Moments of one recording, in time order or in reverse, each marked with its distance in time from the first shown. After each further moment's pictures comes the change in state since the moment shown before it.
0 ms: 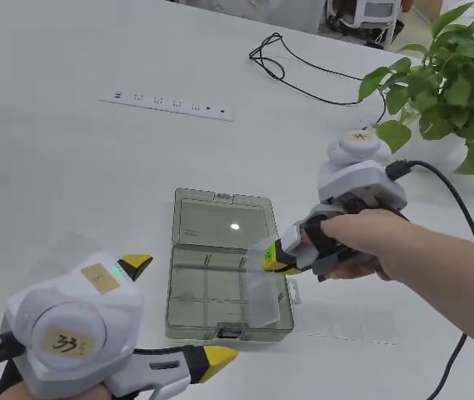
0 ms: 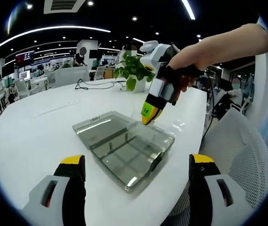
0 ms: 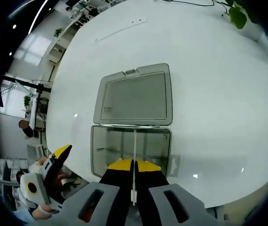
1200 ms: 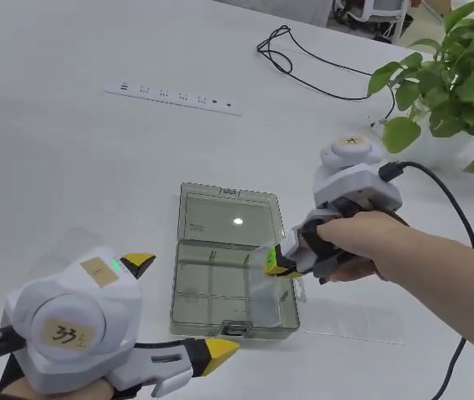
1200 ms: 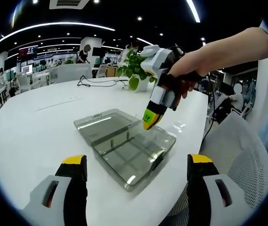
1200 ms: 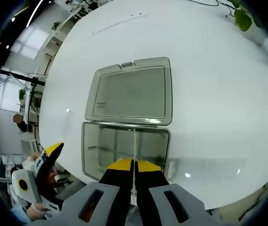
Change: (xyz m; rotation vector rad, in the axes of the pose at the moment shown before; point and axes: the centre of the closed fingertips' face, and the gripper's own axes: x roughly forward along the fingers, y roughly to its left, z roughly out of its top) left arm -0.001 0.005 -0.002 -0.047 0.003 0.002; right arm 0.014 -0.004 -0.005 -0.029 0.042 -0.054
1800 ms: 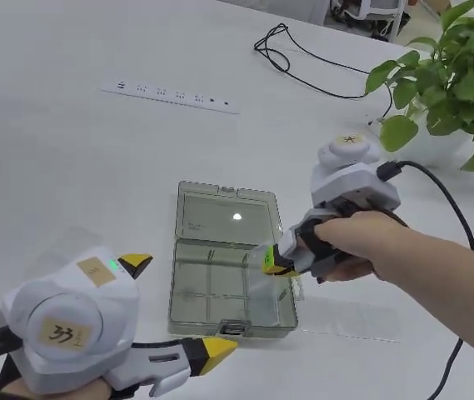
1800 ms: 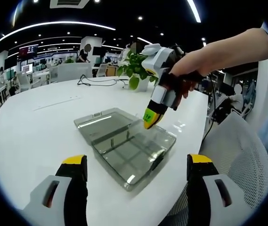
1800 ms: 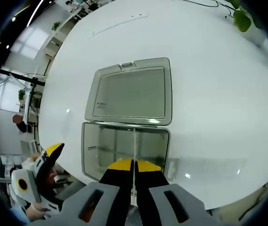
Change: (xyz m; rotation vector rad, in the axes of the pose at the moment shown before) left arm -0.001 0.000 -0.003 -0.011 0.001 -0.002; right arm 0.001 0.000 -0.001 -0.004 -0.008 -0.008
